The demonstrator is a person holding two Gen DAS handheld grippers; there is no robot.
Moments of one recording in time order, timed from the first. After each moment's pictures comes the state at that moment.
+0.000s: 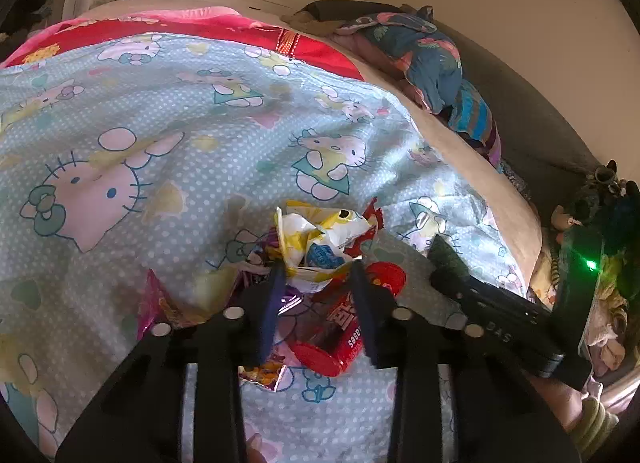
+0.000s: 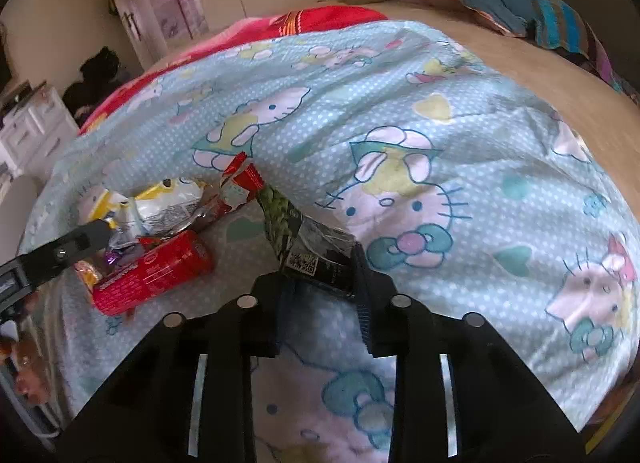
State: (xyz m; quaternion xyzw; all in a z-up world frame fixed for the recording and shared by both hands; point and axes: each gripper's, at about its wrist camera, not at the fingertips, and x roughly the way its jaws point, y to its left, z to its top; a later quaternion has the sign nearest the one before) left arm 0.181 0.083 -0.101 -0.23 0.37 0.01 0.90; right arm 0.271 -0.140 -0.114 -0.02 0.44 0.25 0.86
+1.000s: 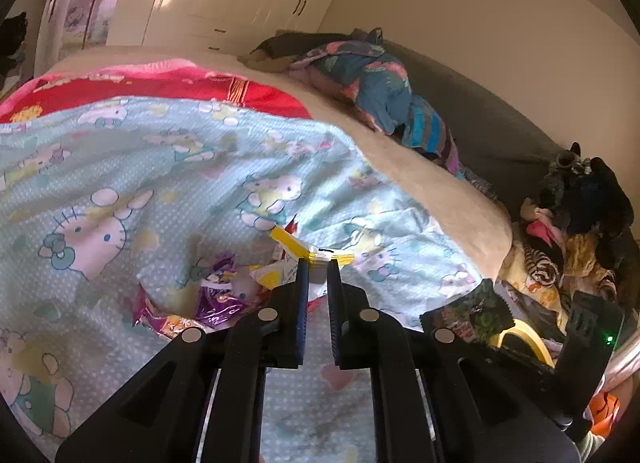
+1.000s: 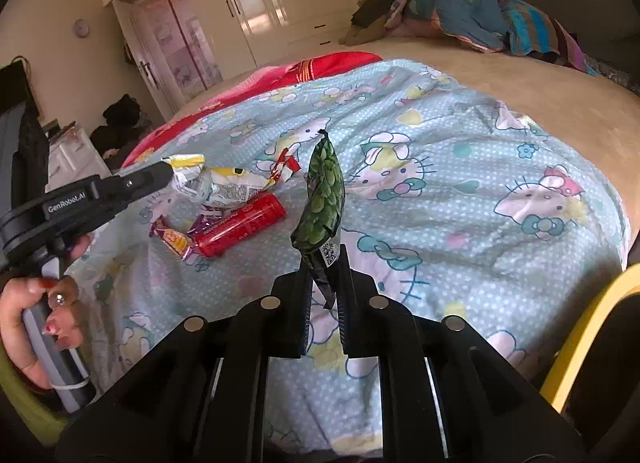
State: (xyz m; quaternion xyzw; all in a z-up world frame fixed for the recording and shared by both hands) left arm 0.136 0.050 -0.043 -0.19 0.30 -0.04 0.93; right arm 0.165 -0.194 -0.073 0.05 0.37 0.27 0.89
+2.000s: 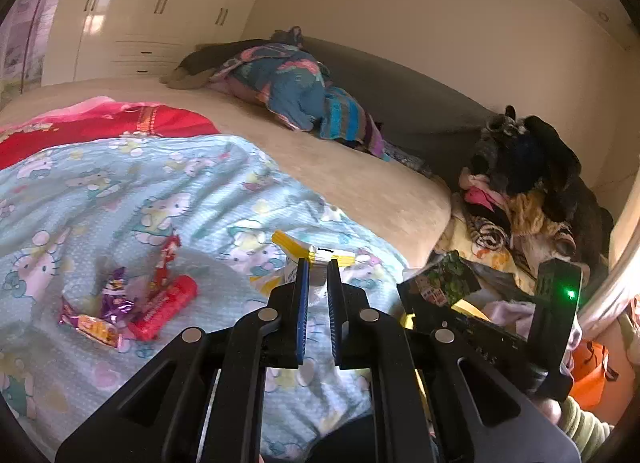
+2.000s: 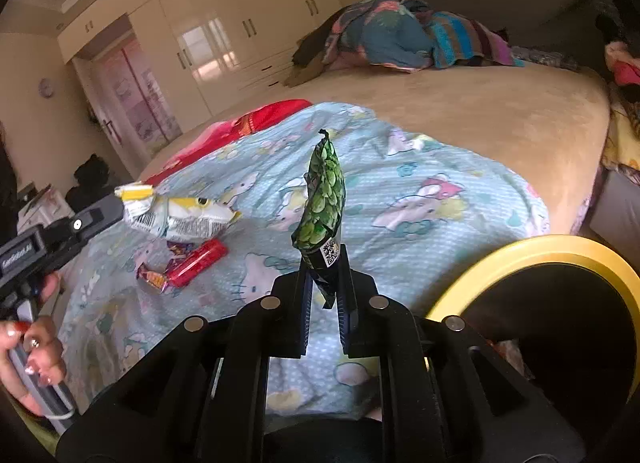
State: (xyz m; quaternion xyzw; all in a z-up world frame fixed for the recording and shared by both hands) left arm 0.105 -0.051 0.007 -0.13 0.28 -0.15 0.94; right arm 0.131 -0.301 -0.038 0.12 0.33 0.18 0.92
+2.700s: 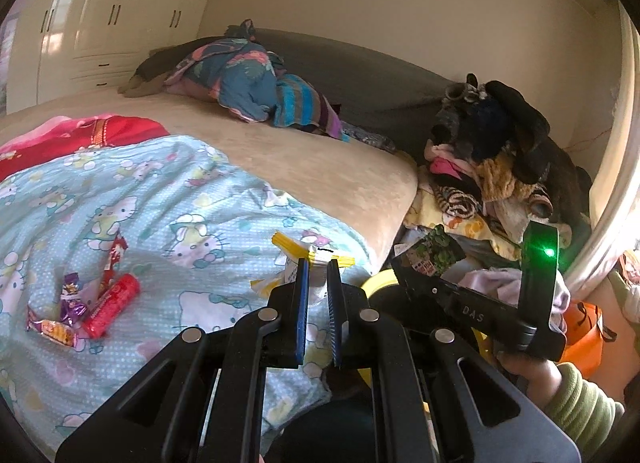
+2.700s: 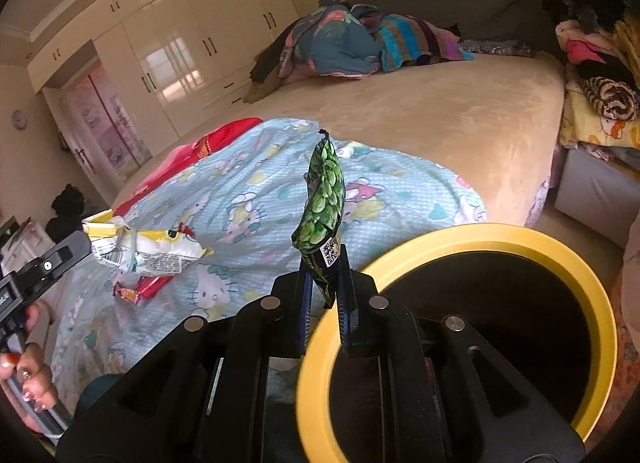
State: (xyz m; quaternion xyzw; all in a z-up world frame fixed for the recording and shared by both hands) left arm 0.089 -0.113 0.010 -0.09 0.28 -0.22 0.93; right arm 0.119 -0.373 -0.038 0.15 0.33 0.12 0.92
